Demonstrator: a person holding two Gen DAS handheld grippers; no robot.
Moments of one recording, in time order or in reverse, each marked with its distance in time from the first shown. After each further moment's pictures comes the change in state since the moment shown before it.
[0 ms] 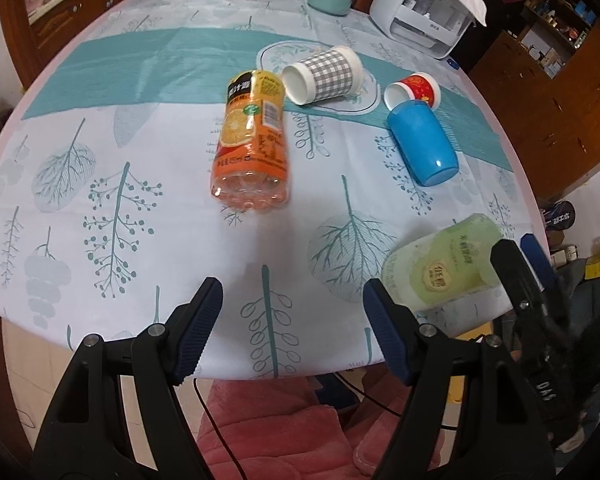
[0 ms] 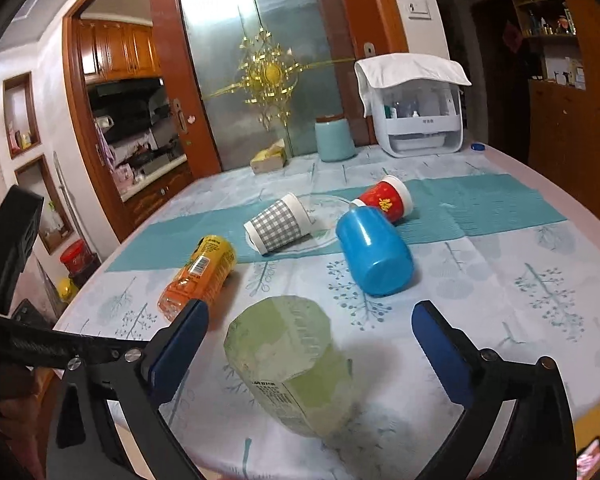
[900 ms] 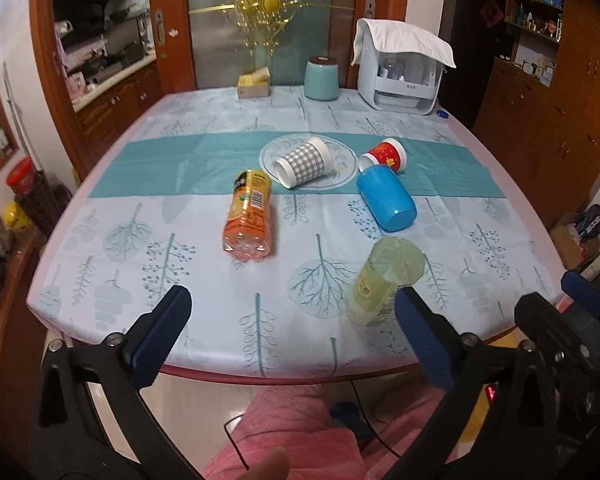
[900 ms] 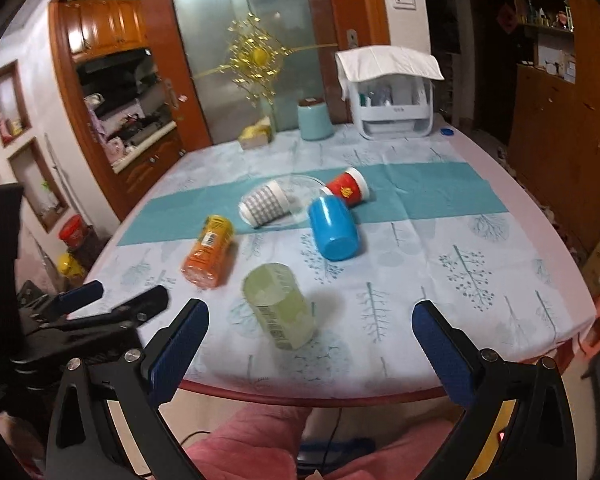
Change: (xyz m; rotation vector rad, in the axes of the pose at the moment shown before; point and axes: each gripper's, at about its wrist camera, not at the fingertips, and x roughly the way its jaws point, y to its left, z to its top) left arm -0.117 -0.090 -0.055 0.105 -0.328 0.205; right arm -0.159 -0.012 0.033 0.015 0.115 -0.024
